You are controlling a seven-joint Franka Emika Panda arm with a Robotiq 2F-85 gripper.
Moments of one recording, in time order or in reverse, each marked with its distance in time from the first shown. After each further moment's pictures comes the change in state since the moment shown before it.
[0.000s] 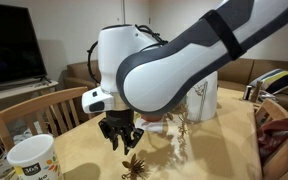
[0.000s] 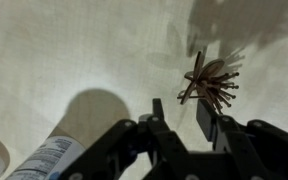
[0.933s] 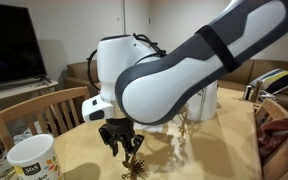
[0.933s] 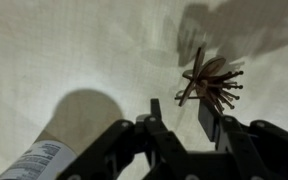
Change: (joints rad) arm 0.006 0.037 0.000 0.019 0.000 -0.002 0.000
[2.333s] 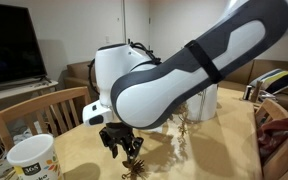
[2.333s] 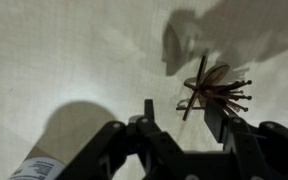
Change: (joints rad) arm 0.003 0.074 0.000 0.096 0.000 -0.058 0.000
